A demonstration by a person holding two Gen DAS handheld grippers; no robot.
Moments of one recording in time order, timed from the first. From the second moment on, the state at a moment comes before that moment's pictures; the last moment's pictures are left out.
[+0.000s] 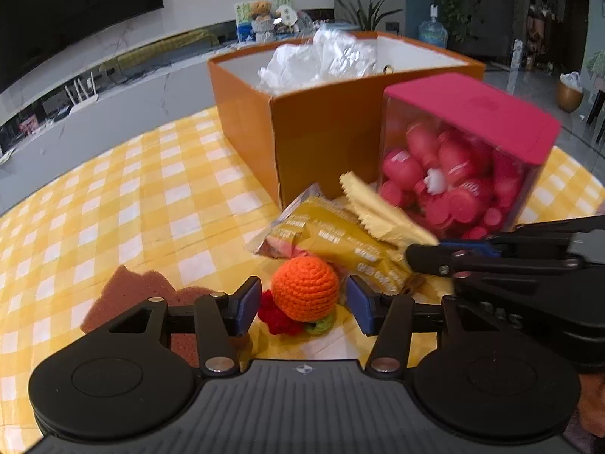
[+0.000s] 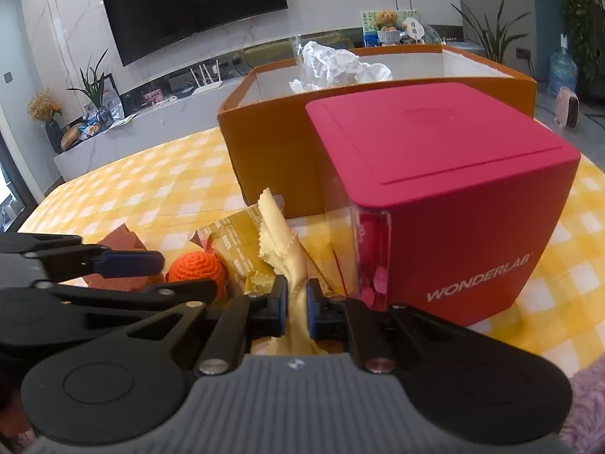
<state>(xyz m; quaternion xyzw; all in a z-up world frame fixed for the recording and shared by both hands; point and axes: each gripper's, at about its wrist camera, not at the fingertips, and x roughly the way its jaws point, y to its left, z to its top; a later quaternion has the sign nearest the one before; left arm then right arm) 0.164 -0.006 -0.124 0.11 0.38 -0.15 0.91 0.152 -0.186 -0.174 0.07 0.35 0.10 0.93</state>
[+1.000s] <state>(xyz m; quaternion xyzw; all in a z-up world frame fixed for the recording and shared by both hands) 0.084 -0.004 -0.063 0.05 0.34 -0.10 0.94 0.108 -0.198 -0.148 0.04 0.33 0.15 0.93</state>
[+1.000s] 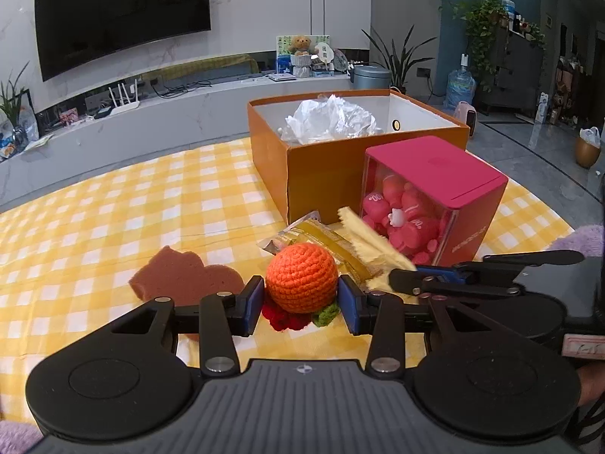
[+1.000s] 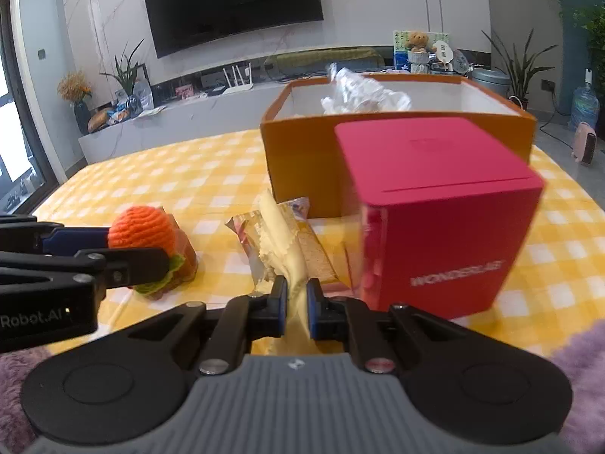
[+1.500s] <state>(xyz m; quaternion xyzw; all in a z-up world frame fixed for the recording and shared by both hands) 0.061 -0.058 -0.008 0.04 0.27 -0.16 0.95 0.067 -0.277 -0.092 0.10 0.28 0.10 0.95</state>
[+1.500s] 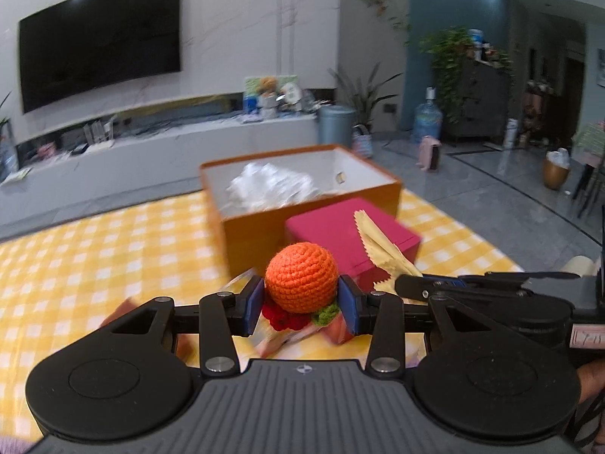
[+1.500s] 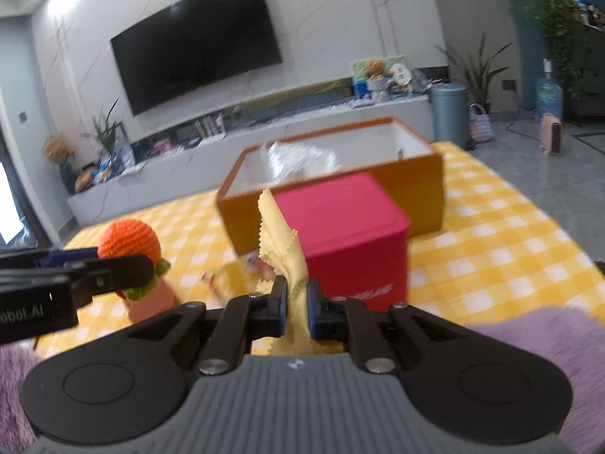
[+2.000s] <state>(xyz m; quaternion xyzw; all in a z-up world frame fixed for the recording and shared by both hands) 0.126 -0.117 0.039 0.05 0.22 -0.20 0.95 0.114 -0.322 -0.020 0.04 0.21 0.08 0.97</state>
